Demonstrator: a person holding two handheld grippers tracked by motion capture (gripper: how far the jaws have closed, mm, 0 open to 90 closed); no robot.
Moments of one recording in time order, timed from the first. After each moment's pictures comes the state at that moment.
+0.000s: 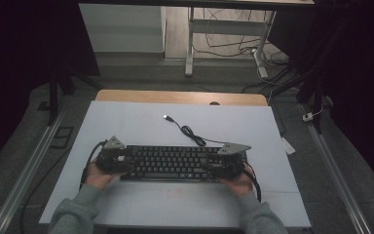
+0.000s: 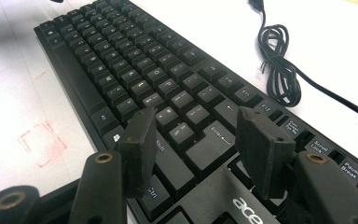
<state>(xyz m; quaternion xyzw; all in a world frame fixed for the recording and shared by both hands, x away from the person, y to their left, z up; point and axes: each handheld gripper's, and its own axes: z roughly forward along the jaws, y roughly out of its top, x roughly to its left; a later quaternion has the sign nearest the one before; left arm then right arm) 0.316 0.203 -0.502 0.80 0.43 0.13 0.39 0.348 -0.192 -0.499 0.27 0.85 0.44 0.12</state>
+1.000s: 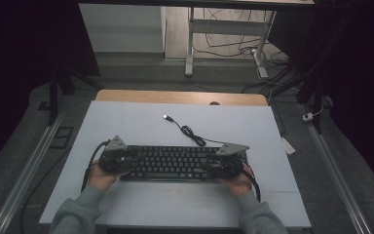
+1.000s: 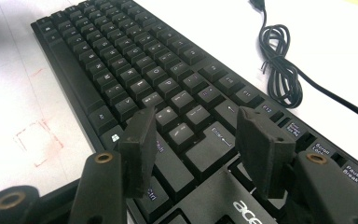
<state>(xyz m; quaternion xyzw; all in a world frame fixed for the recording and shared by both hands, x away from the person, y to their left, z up) 0.307 0.188 -0.488 0.80 0.40 0.13 0.42 0.348 -0.189 -0.500 0.26 0.85 0.44 0.12</state>
